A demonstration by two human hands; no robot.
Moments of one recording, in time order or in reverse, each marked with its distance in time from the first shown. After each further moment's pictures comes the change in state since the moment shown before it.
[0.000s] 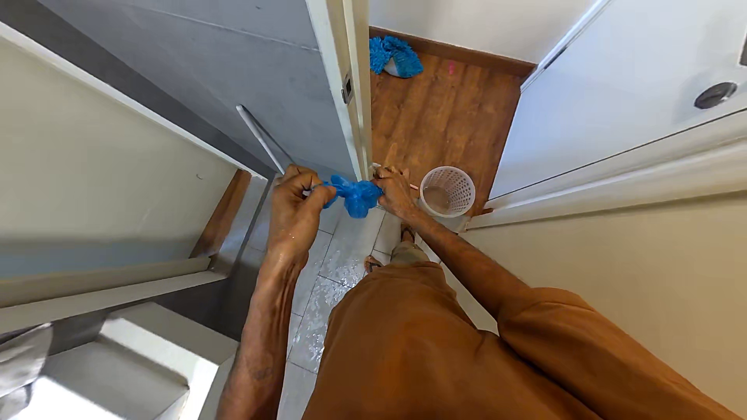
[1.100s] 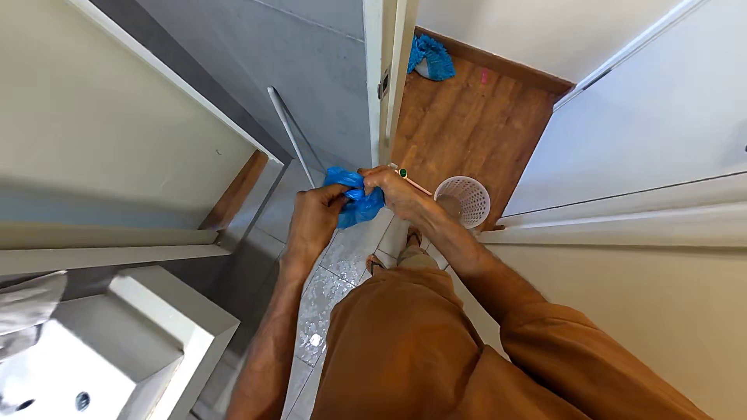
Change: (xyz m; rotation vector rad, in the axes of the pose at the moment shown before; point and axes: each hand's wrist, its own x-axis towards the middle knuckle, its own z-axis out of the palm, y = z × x) left_hand -0.024 -0.040 -0.005 0.302 -0.028 0.027; right_hand 0.032 -0.117 -0.081 1.180 -0.451 0.338
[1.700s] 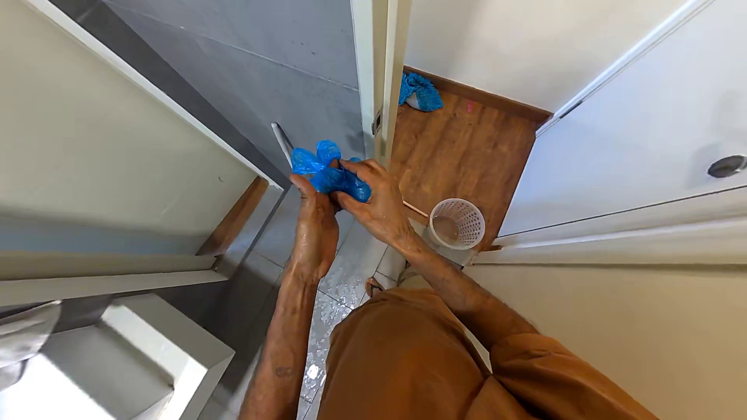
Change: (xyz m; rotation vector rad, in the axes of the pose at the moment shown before) left_hand 0.036 0.042 -0.004 -1.006 -0.038 -0.113; right_hand -0.025 -0.038 0.038 -0.679 0.476 -0.584
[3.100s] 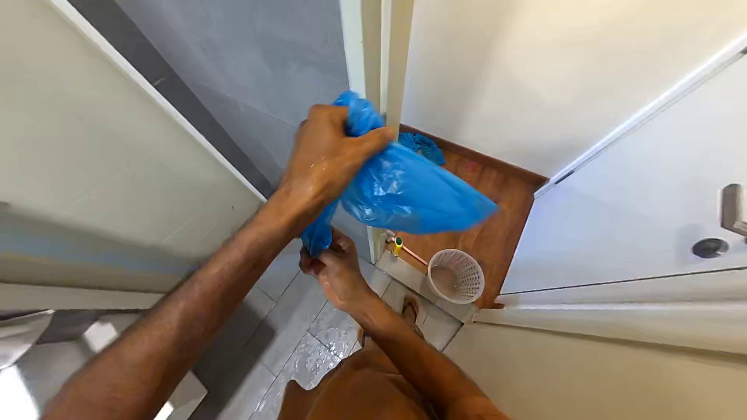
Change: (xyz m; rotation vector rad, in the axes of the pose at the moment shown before) left_hand 0.073 0.154 0.088 0.824 0.084 0.246; right_hand -0.005 -0.035 0.049 1.452 -0.065 0.293
